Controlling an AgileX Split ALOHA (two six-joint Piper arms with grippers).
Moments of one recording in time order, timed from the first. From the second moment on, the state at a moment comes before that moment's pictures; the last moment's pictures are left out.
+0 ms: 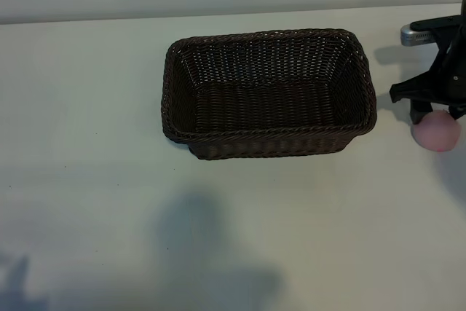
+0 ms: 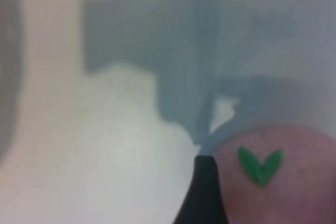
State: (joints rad) left arm -0.02 -0.01 -0.50 -0.05 1.09 0.06; right arm 0.02 2.00 -1.26 -0.04 0.78 0.04
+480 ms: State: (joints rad) left arm -0.02 -0.01 -0.50 -0.05 1.09 0.06; right arm 0.02 1.98 -1.26 -0.14 0.86 0.12
